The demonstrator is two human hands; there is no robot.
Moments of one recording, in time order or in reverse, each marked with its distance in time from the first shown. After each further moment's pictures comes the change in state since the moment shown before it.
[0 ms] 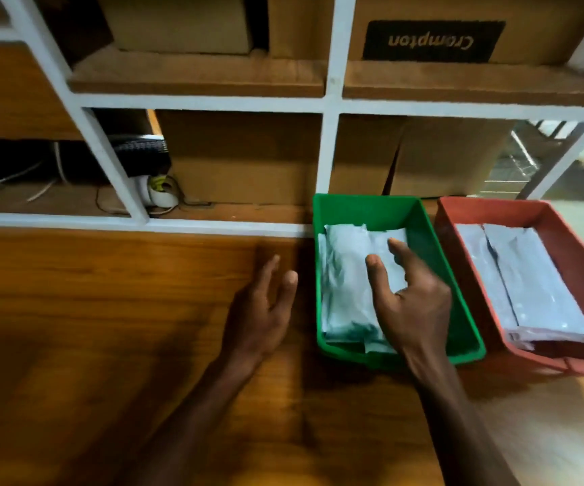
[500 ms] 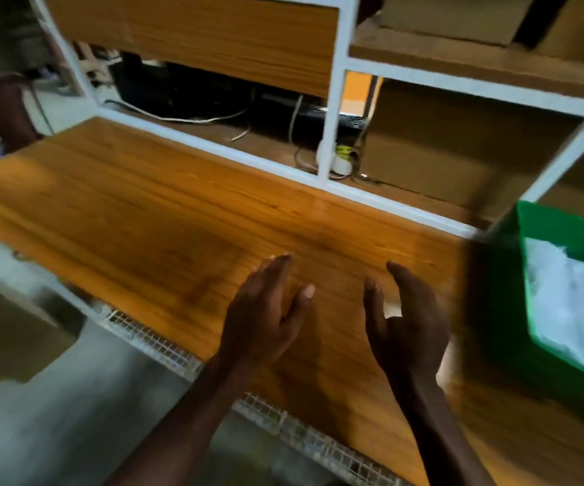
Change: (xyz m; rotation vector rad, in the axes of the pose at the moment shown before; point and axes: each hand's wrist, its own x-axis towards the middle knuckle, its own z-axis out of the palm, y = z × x) left_hand -0.143 -0.143 -0.222 0.358 0.314 0.063; right_hand -0.183 -0.173 0.128 0.109 -0.152 -0.427
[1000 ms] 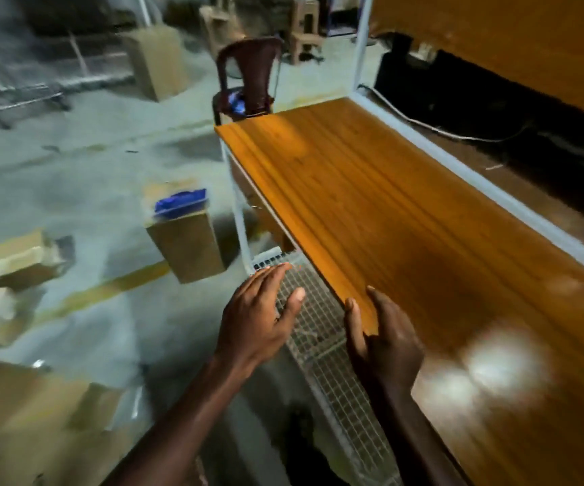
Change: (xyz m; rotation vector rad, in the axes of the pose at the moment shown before) left_hand -0.106 -0.280 -0.218 0.244 0.339 -0.466; right_hand -0.090 -0.280 0.259 0.291 -0.482 -0.275
